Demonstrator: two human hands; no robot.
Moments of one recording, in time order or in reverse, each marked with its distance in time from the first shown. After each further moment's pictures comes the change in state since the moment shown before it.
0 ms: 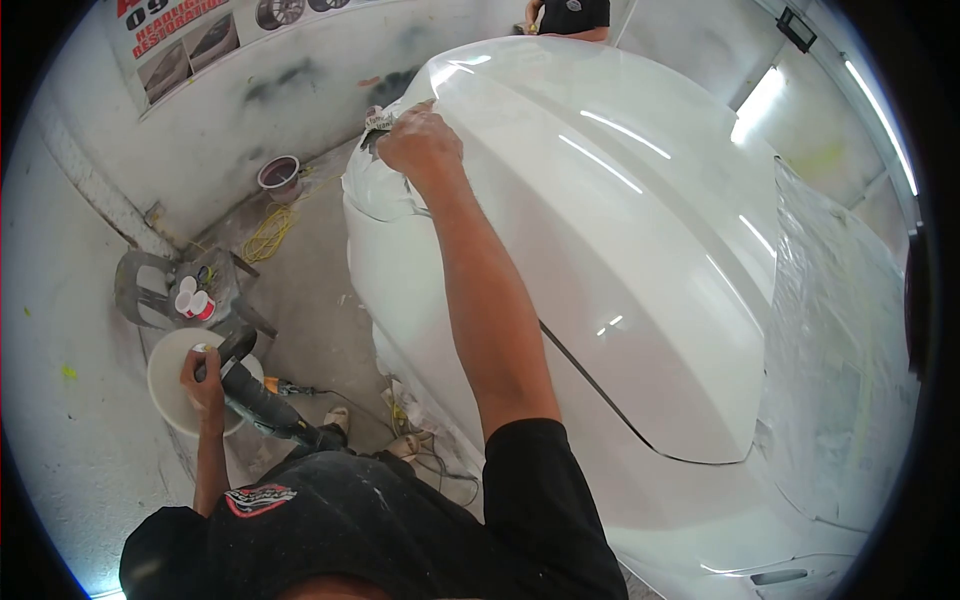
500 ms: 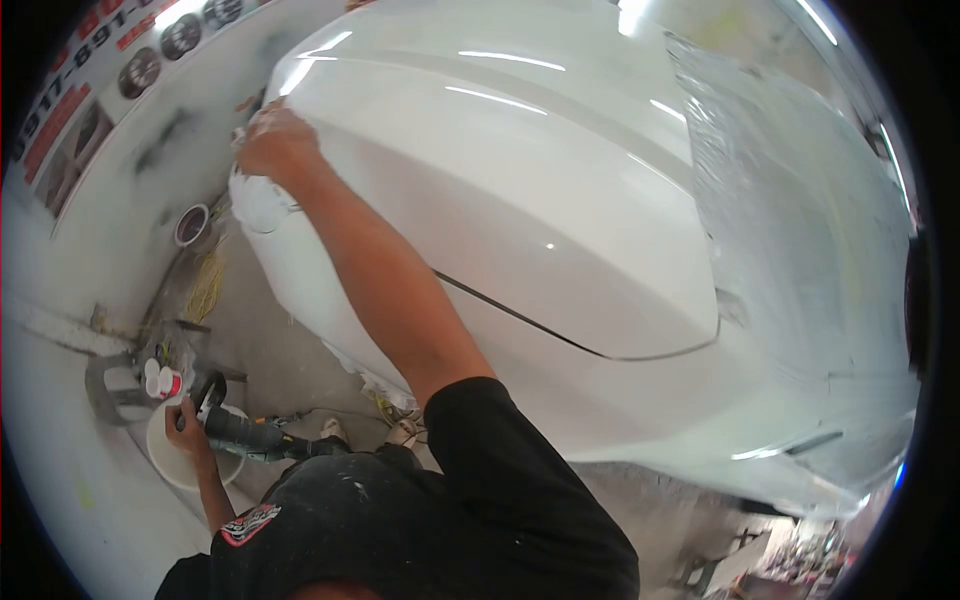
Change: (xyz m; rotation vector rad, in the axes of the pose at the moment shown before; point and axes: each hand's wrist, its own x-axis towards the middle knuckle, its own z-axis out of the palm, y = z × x) left_hand 0.015 -0.038 0.017 0.025 -0.078 0.086; right_hand -0.003 0.002 0.007 0.122 0.050 -0.070
